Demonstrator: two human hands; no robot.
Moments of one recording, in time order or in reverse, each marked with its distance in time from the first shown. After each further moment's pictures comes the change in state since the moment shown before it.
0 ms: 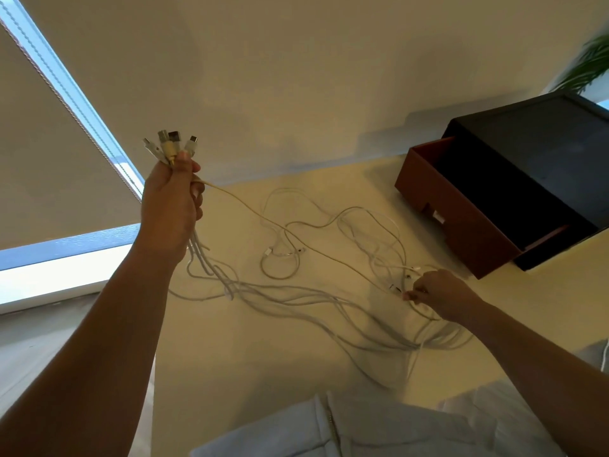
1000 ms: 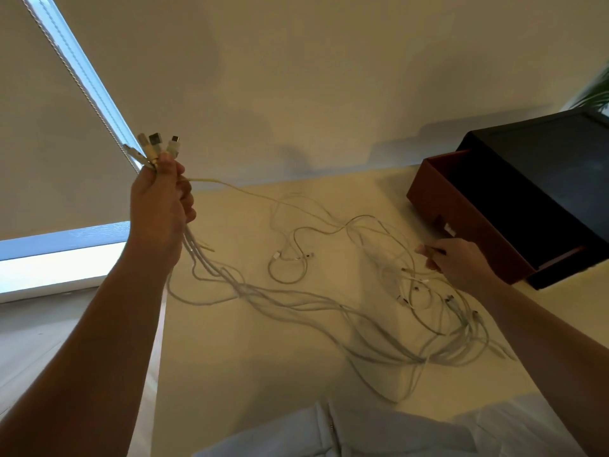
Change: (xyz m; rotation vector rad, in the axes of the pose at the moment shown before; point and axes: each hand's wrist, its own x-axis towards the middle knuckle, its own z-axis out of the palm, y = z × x) left_hand -0.002 0.011 -0.017 -0.142 0.105 -0.023; right_hand 0.020 -0.011 -0.059 0.535 0.331 0.104
